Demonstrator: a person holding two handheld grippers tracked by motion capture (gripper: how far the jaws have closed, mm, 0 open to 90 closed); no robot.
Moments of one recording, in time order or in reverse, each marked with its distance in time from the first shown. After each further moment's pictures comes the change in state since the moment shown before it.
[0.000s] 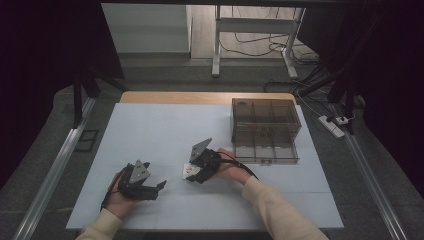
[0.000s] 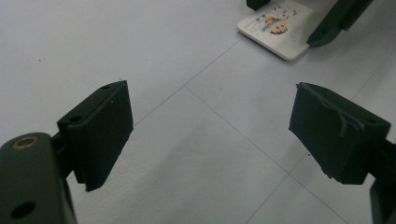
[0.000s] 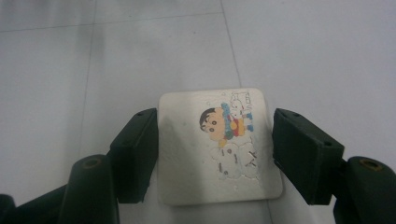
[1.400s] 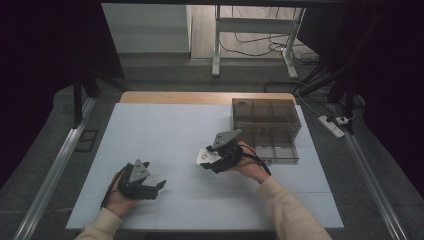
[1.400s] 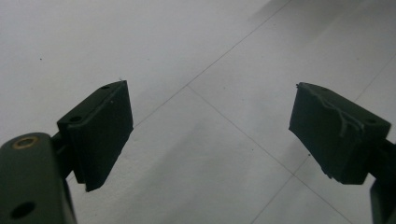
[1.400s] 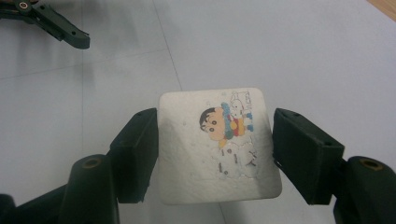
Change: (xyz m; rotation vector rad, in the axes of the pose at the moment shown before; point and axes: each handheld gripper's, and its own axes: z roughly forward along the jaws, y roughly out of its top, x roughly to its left) left arm 0.002 0.000 0.001 0.000 -0.001 -0.003; right arm -0.005 -0.018 -0.070 -0.161 -0.136 0.106
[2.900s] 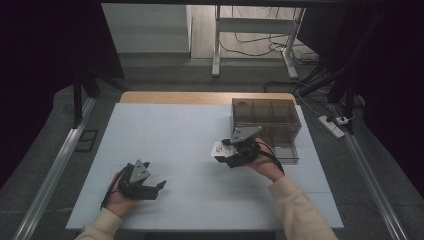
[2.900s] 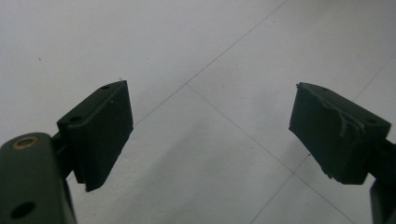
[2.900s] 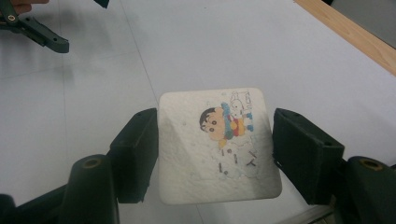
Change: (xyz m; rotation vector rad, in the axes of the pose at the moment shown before) left arm -0.001 0.000 0.001 0.007 0.001 0.007; right arm -0.014 -0.015 -0.045 -0.056 -0.095 0.037
